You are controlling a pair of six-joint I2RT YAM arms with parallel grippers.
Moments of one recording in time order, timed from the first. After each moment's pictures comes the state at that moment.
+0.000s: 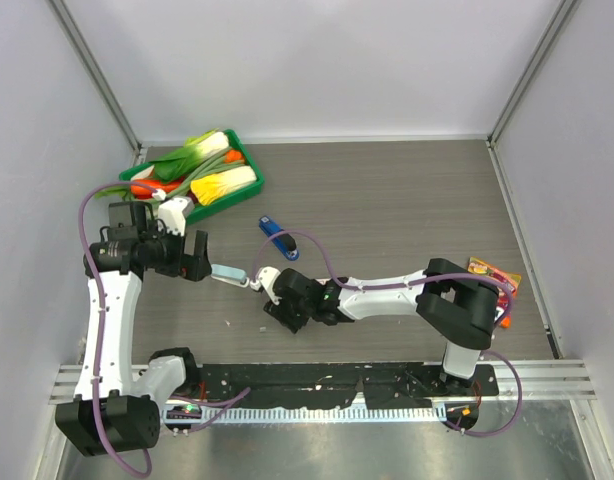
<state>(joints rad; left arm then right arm) 0.13 0.99 1.06 -1.06 0.41 0.29 1.18 1.78 0.99 -0.08 0.03 0.07</state>
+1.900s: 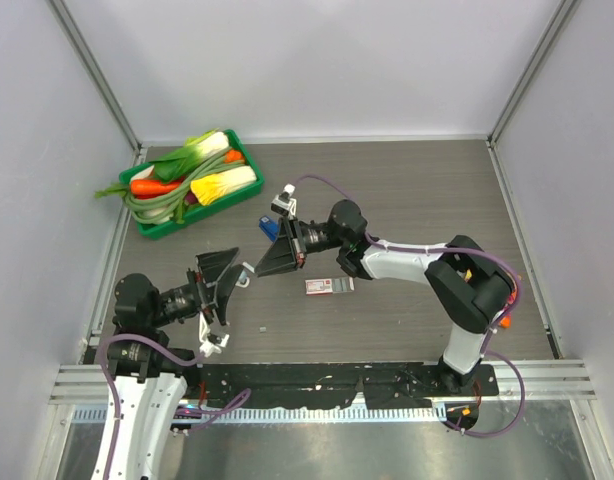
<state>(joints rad) -0.08 0.30 0.51 -0.29 1.09 1.65 0.81 1.77 1.00 0.97 -1.04 1.47</state>
